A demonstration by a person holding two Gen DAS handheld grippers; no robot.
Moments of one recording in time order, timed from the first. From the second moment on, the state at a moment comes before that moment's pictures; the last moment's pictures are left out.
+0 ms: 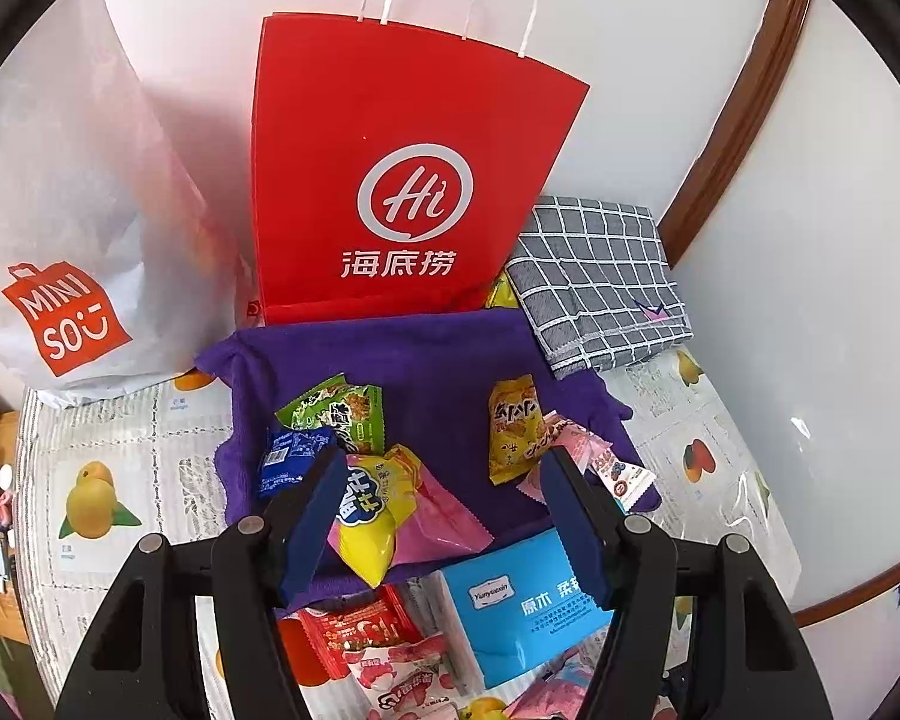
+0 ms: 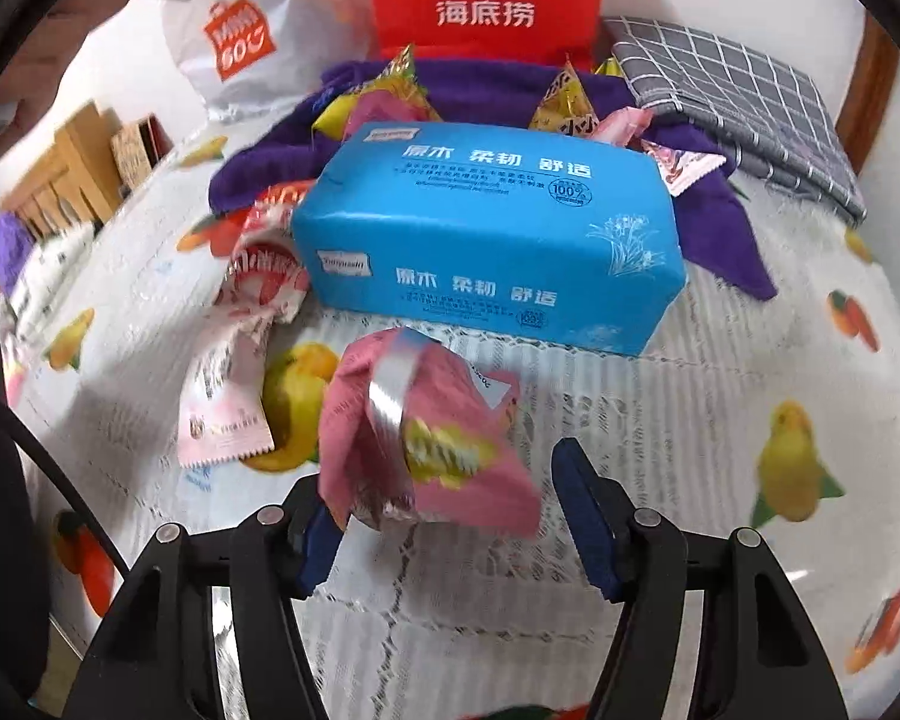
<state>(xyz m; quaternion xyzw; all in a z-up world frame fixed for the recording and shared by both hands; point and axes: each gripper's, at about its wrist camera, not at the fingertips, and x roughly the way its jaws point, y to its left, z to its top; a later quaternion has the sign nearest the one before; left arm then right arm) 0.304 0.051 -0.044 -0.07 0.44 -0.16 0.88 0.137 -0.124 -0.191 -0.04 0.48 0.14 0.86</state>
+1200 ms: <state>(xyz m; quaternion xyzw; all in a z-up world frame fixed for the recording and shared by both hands) 0.258 0.065 -0.090 -0.02 0.49 -0.09 0.87 0.110 -0.218 -0.144 0.01 0.37 0.07 0.93</state>
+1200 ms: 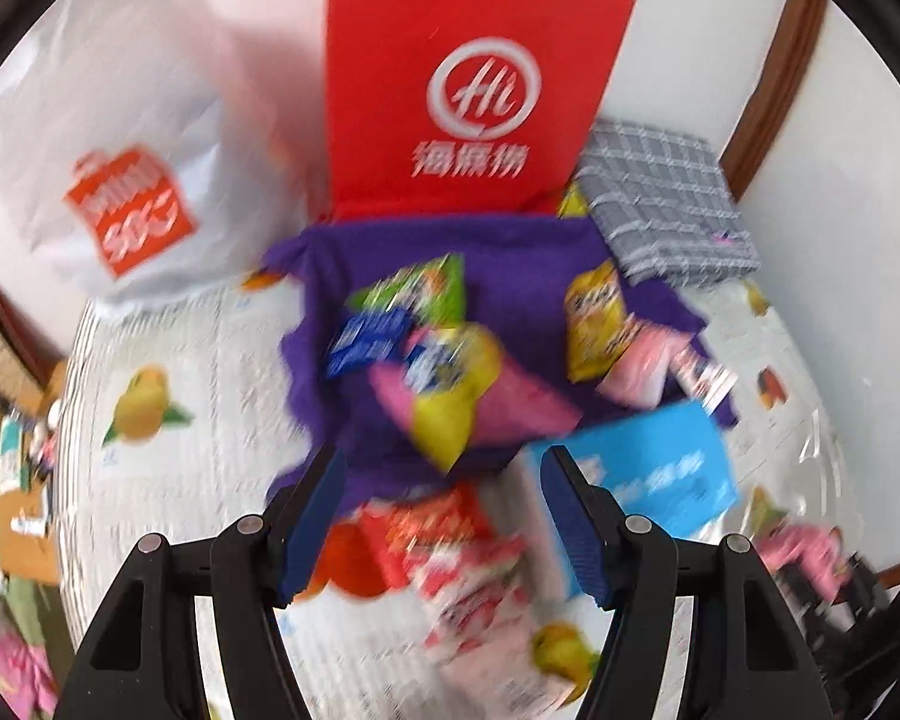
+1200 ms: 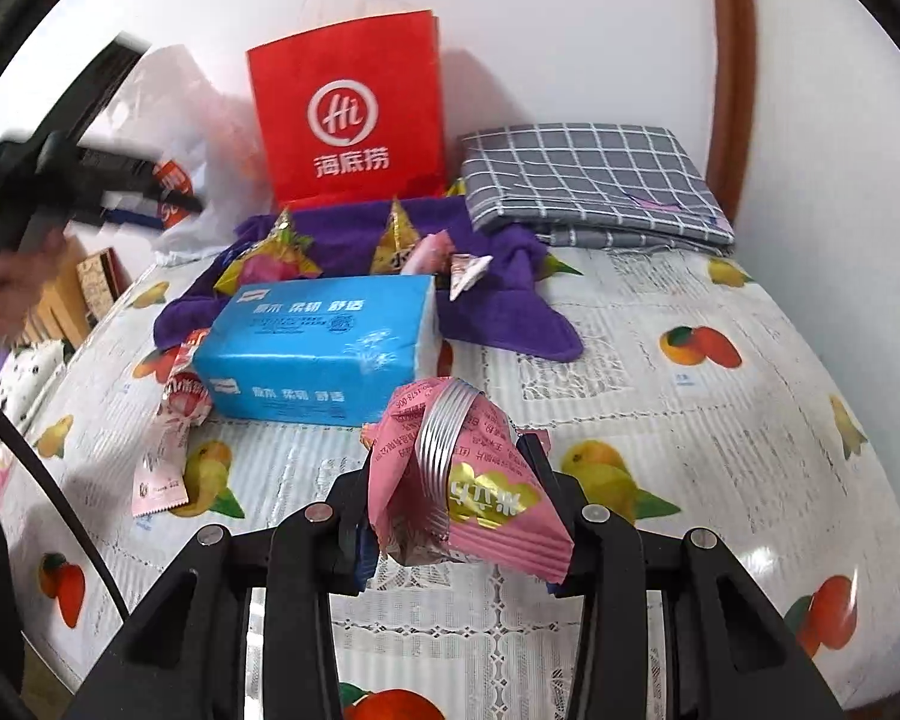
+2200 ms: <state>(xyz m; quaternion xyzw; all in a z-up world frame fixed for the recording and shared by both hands) 0.214 0.019 -0.193 0.06 0.53 -0.08 0.84 0.095 -0.233 -0.148 0.03 0.38 0.05 0.92</state>
